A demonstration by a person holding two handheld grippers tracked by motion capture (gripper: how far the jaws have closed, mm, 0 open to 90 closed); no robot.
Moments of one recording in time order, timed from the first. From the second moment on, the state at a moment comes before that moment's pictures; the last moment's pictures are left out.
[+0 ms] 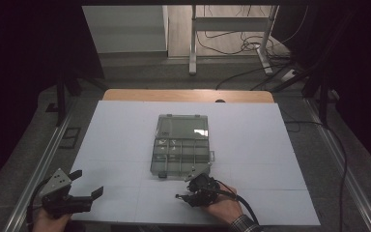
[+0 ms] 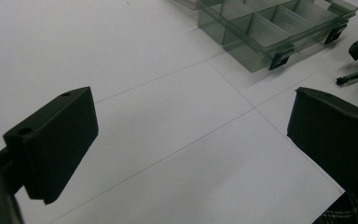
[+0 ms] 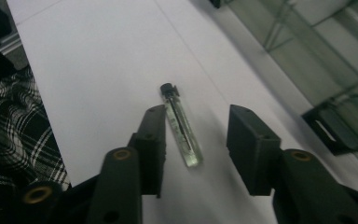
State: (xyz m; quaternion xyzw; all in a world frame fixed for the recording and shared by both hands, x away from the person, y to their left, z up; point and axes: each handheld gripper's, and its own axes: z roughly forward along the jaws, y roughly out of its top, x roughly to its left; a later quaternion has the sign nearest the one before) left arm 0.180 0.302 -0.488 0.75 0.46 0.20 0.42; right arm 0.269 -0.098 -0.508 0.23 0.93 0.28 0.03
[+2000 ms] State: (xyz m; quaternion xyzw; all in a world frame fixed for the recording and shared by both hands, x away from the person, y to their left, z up) left arm 0.181 0.302 -0.489 0.76 0.46 0.20 0.42; right arm 0.299 -0.090 -0.480 0.24 0.90 0.35 0.07
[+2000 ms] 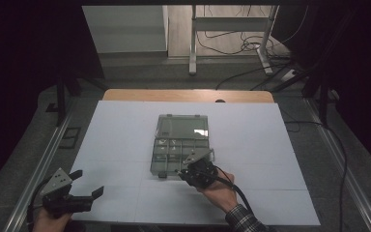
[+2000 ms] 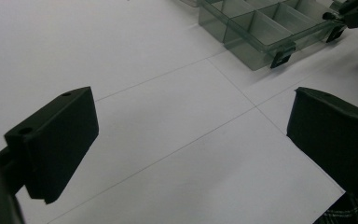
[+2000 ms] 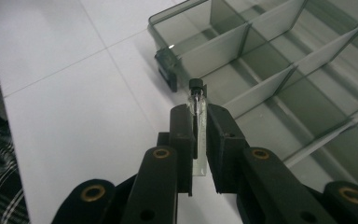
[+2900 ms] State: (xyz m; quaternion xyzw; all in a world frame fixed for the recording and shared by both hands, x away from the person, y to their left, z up) left arm 0.182 0.302 -0.489 0.76 0.46 0.20 0.42; right arm 0.342 -0.075 -0.479 0.28 0.88 0.36 0.10
